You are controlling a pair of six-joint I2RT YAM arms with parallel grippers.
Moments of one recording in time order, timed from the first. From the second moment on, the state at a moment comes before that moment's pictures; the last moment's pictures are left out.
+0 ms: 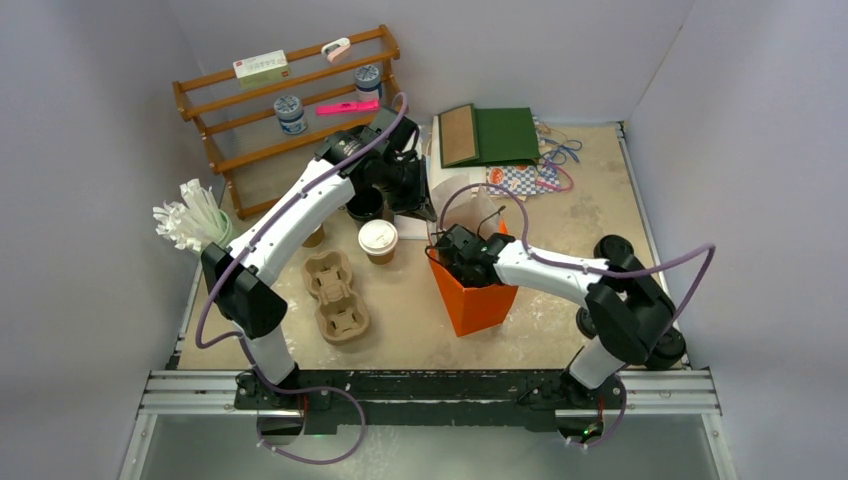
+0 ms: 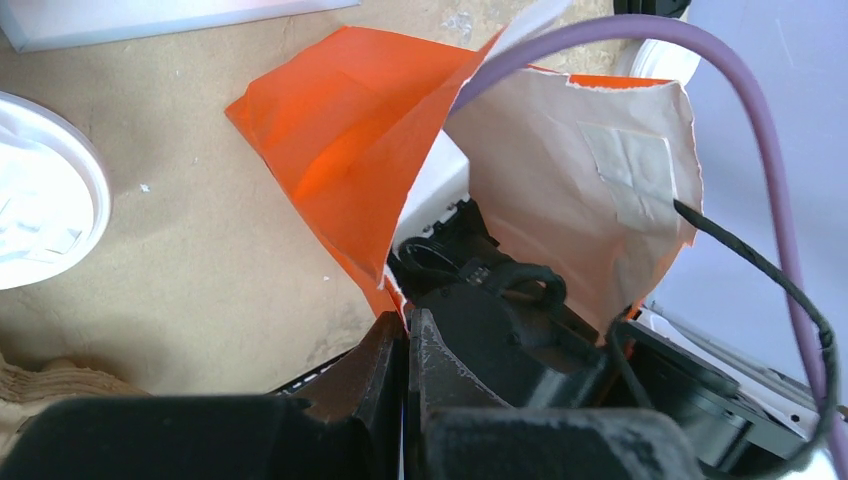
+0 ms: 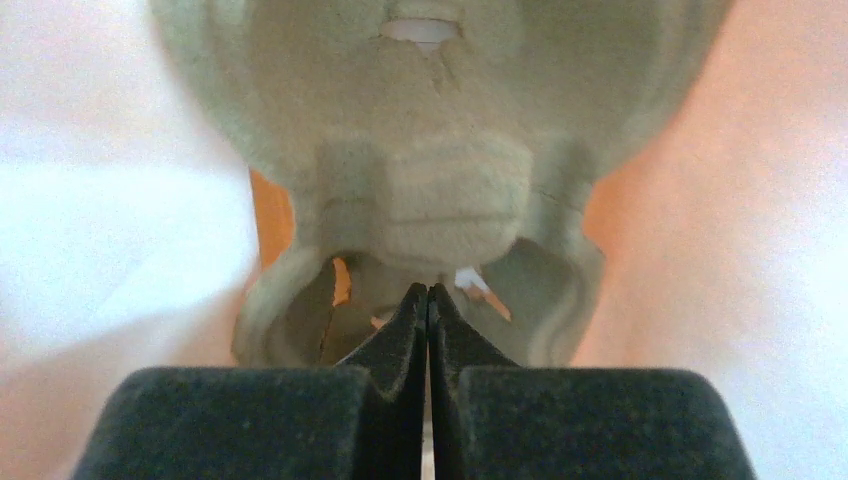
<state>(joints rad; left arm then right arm) -0.64 1.76 1.89 -1.09 0.30 -0.68 0.83 1.63 0.99 -0.69 0.12 0.43</state>
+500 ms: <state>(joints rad) -0.64 1.76 1.89 -1.08 0.31 -0.68 0.83 1.45 1.09 -0.76 0.14 0.42</state>
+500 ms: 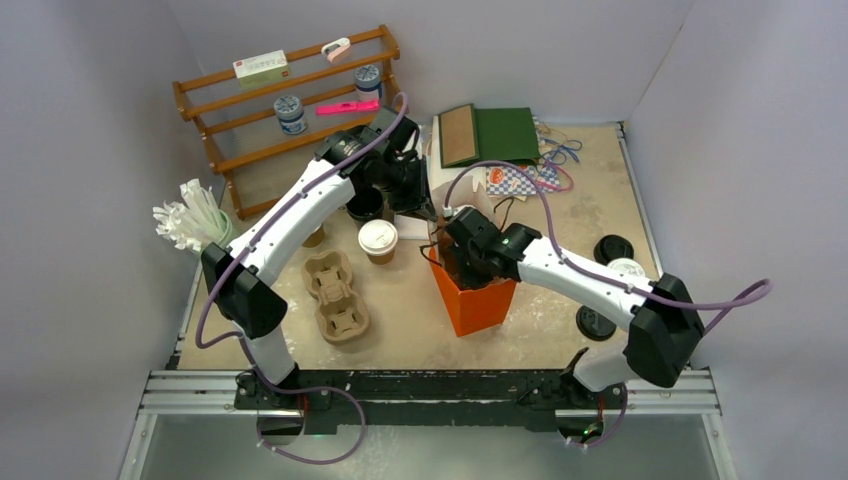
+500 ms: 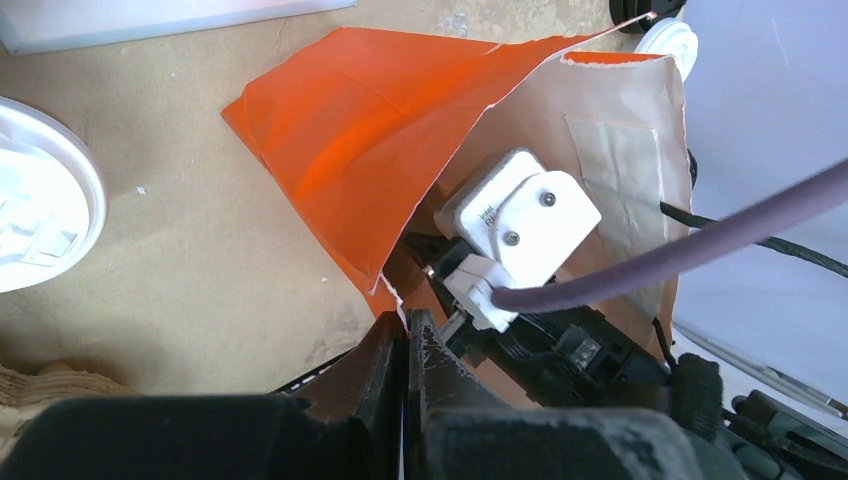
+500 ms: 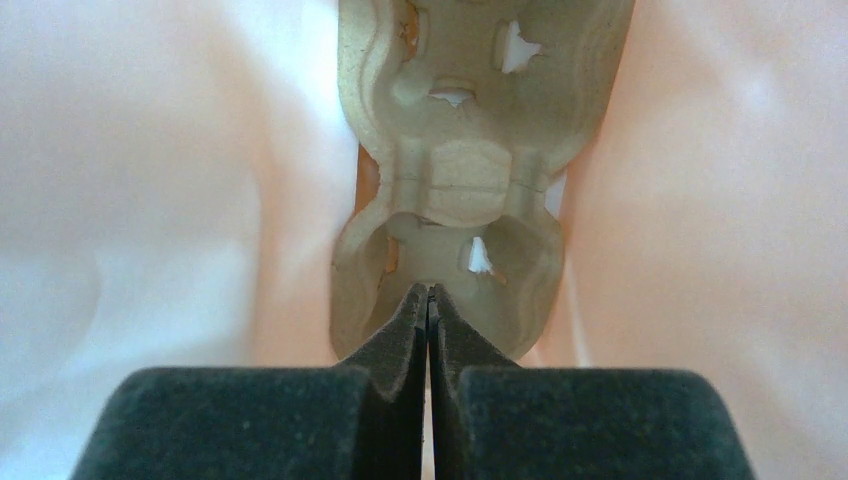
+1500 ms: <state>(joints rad) -0.64 1.72 1.81 -0.98 0.32 -0.68 0.83 1.32 1.65 -0.87 0.30 0.31</state>
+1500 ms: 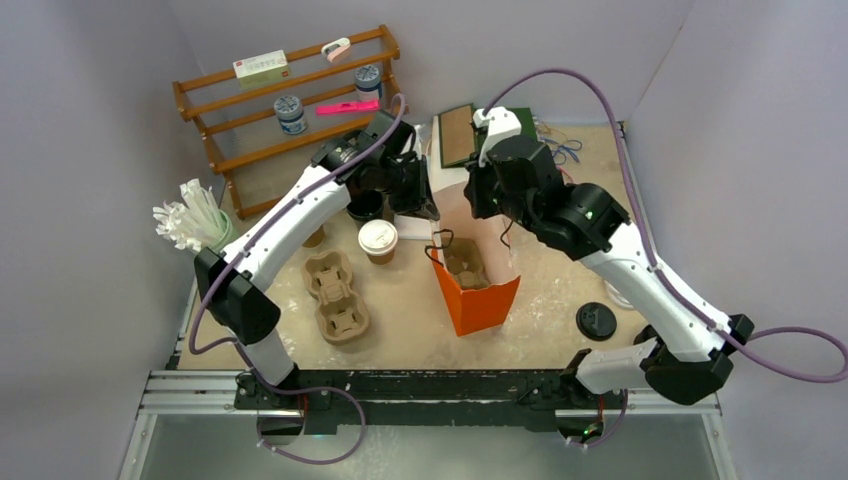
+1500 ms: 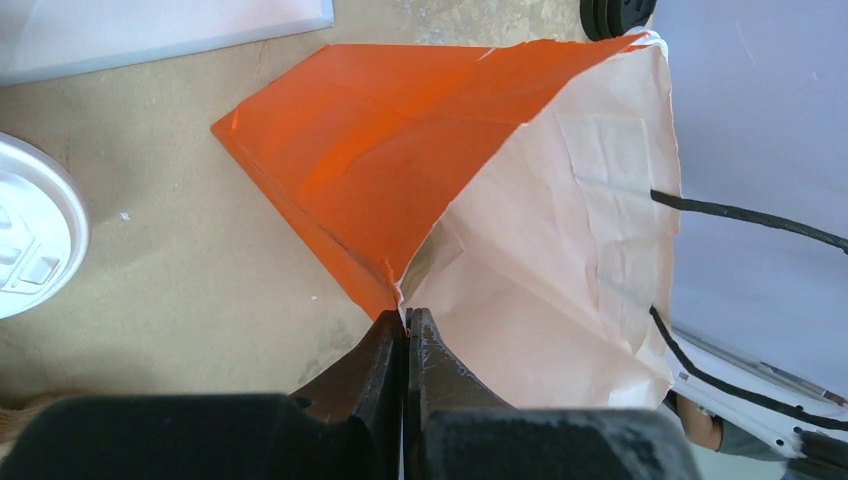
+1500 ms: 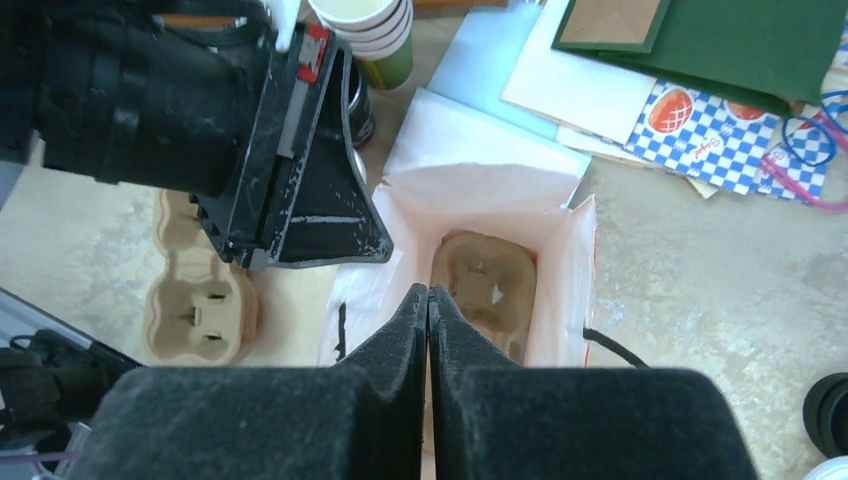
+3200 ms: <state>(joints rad) -0.69 1.61 1.80 -0.74 0.33 -0.62 0.56 1.46 1.85 -1.36 0.38 0.54</state>
